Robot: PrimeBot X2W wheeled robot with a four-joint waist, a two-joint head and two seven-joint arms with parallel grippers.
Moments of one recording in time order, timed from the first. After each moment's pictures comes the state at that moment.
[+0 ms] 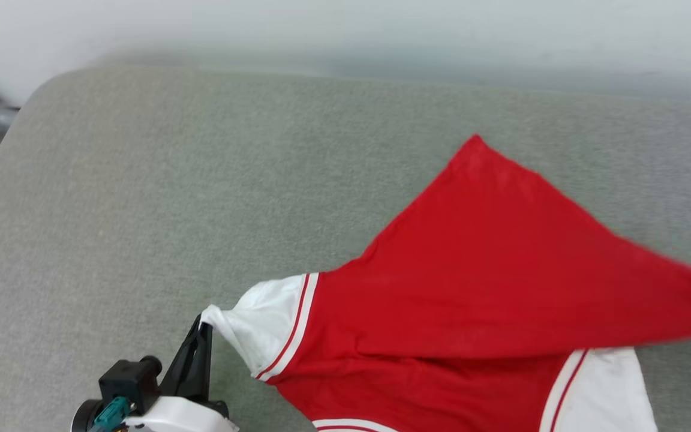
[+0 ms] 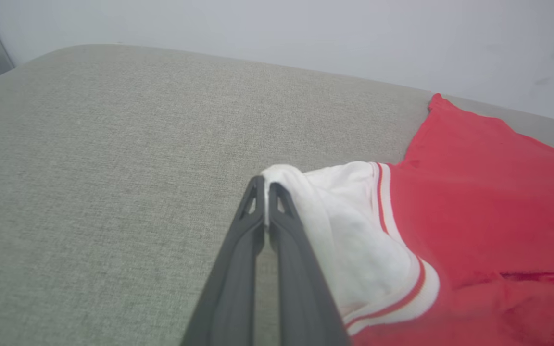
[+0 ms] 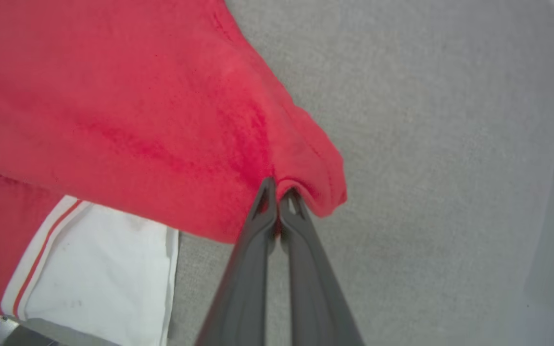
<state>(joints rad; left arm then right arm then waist) 0.03 0.18 -0.16 0.13 -0.34 0.00 -0.22 -0.19 -0.83 0.15 0.06 0.71 0.13 0.71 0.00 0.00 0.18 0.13</state>
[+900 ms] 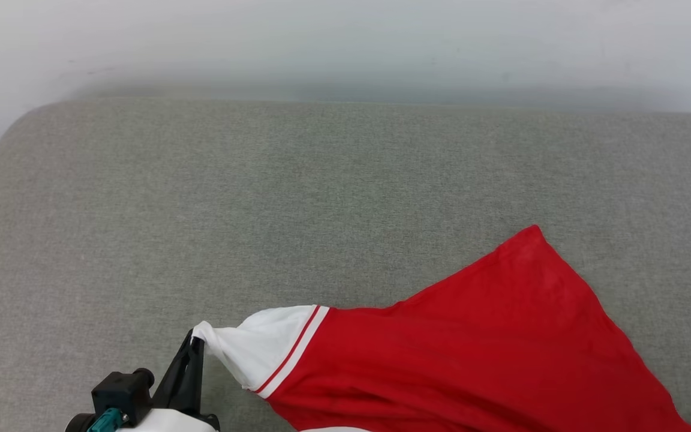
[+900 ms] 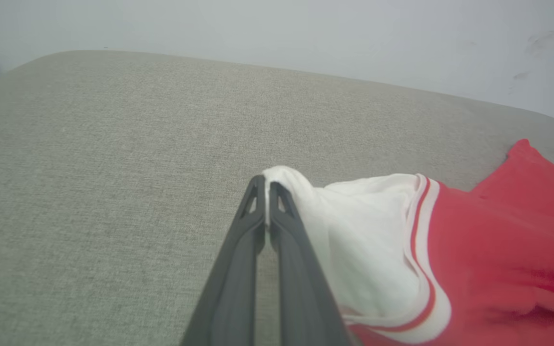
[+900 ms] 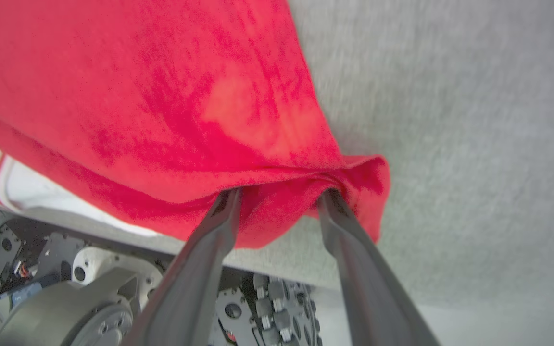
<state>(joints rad) 0.07 0.21 -0.16 0.12 -0.36 0.02 -0.21 0.27 -0.60 0.02 0.07 0.69 0.13 0.63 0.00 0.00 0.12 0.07</state>
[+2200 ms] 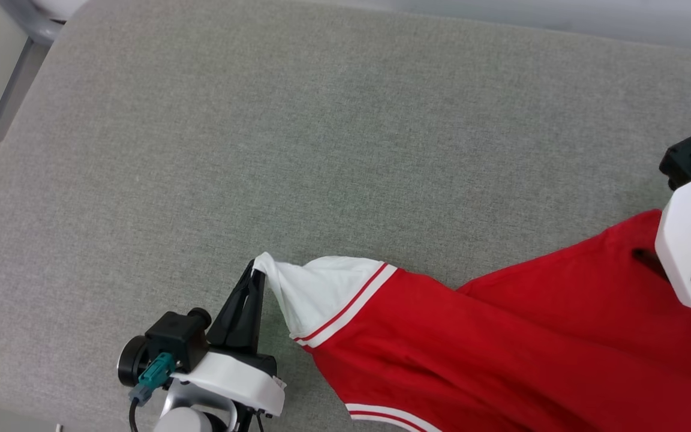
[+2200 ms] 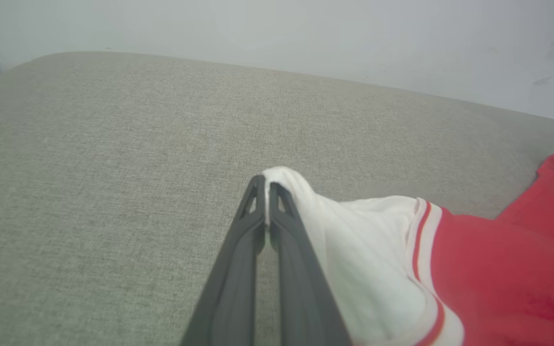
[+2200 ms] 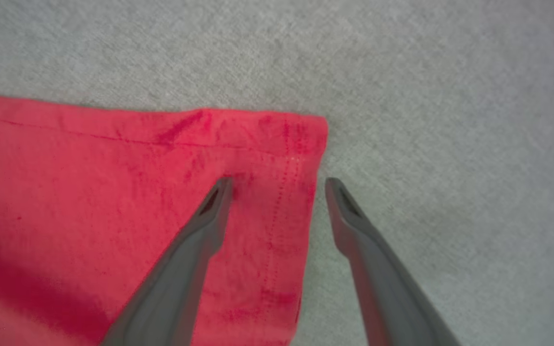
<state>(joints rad) -0.10 0.15 -0.27 0.10 -0.33 0.00 -0.24 -0.62 -0.72 0.47 0.22 0.62 0.13 0.95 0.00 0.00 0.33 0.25</state>
